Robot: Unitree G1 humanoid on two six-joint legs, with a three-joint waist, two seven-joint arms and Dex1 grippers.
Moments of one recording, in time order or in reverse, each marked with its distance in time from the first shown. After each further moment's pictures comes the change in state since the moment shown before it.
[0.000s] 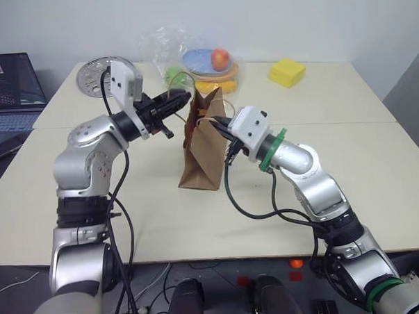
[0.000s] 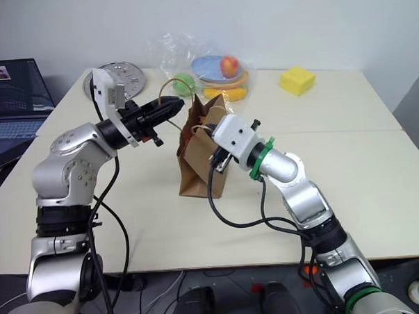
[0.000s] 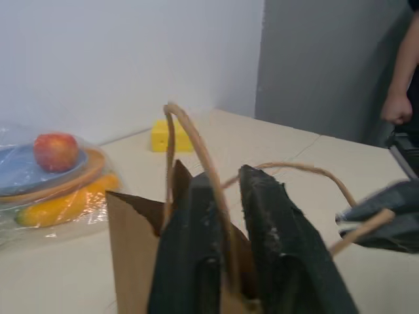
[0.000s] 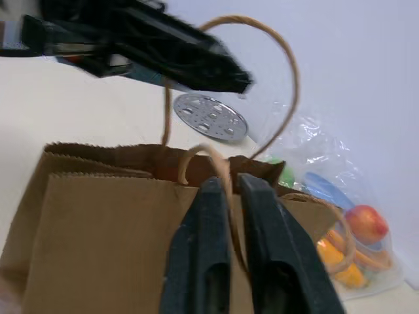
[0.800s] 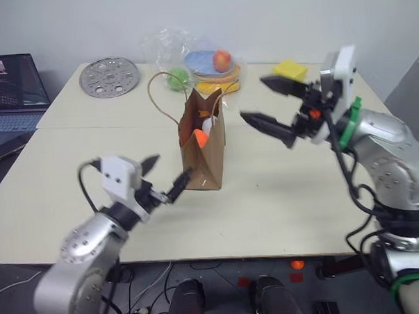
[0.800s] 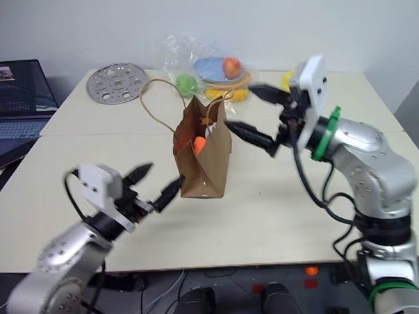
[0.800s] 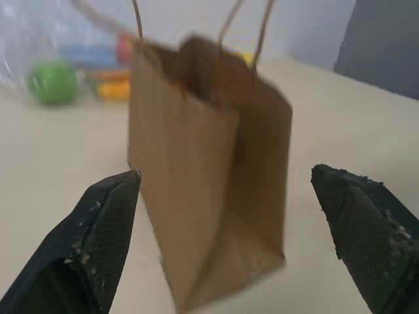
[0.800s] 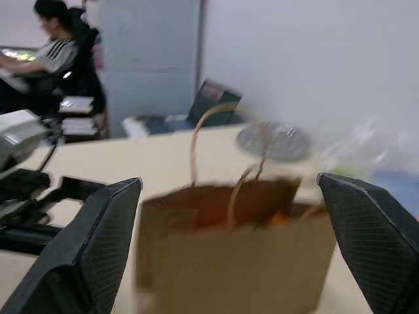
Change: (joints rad) left arm 0.742 -0.166 -0.021 -0.746 0.009 0.079 0.467; right arm 0.049 -0.324 -0.363 -0.311 0.724 0.617 0.221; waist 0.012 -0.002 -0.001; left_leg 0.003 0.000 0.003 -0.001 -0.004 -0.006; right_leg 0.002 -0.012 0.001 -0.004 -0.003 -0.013
